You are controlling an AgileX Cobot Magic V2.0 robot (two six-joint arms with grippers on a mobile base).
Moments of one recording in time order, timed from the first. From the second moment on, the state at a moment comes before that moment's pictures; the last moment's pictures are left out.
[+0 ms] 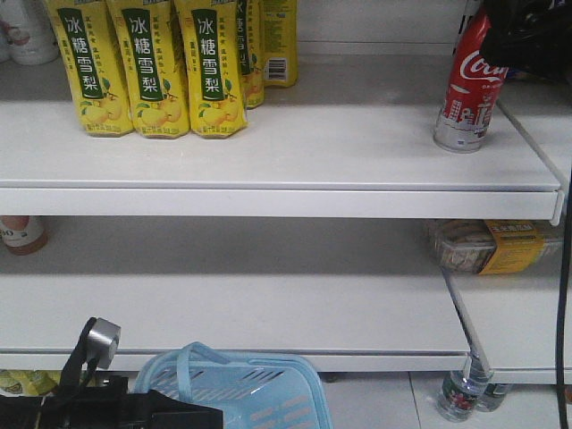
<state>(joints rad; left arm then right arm) -0.20 1.54 -0.27 1.30 -1.14 -1.77 0.15 1.23 -1.00 0.03 -0.30 -0.02</state>
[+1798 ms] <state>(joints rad) -0.20 1.54 -0.27 1.30 -1.14 -1.77 0.43 1.08 -1.18 -0.06 0.35 0.01</state>
